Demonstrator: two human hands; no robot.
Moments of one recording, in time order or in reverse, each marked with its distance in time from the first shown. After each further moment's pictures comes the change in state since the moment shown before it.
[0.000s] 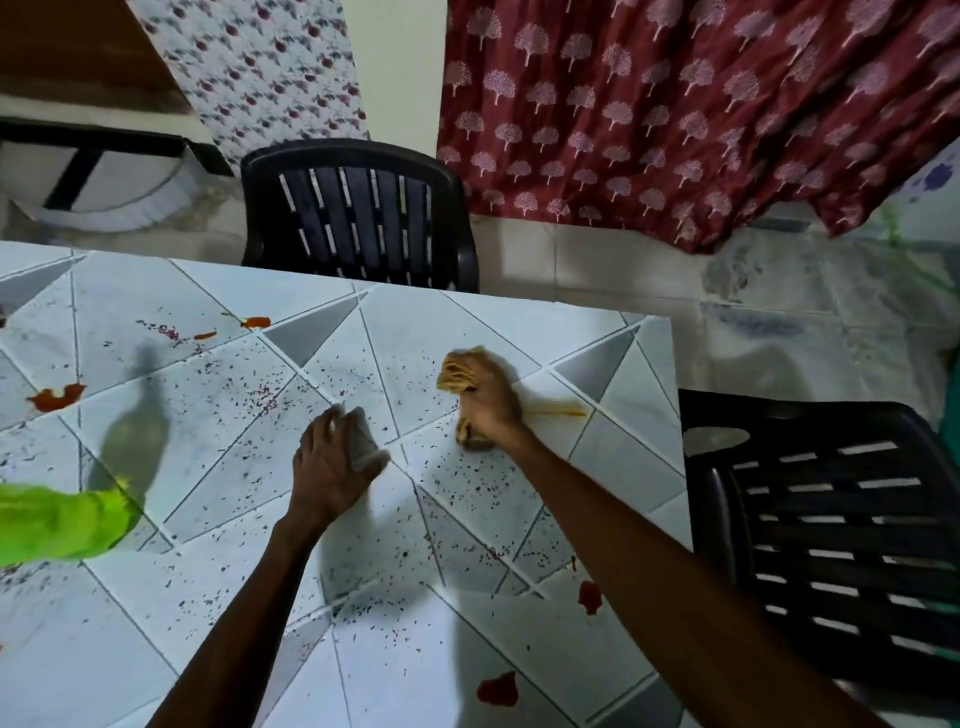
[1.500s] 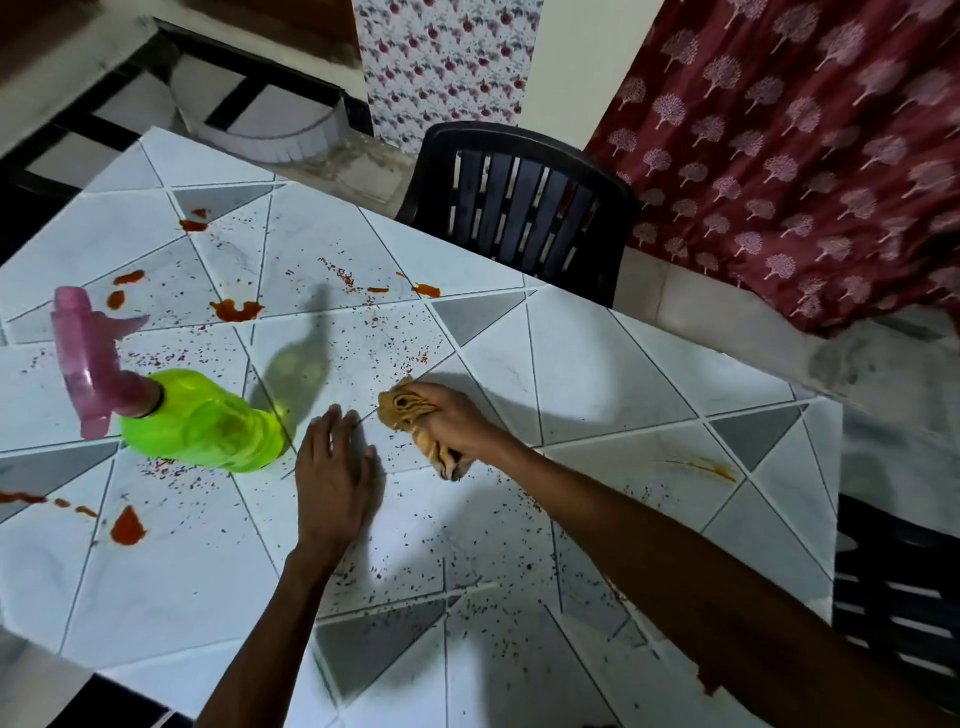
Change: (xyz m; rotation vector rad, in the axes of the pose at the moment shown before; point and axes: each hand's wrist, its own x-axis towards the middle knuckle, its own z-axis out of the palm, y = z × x) left_hand -0.056 -0.150 -0.038 0.004 0.418 -0.078; right_hand -0.022 -0.148 0.175 0.028 -0.609 -0.191
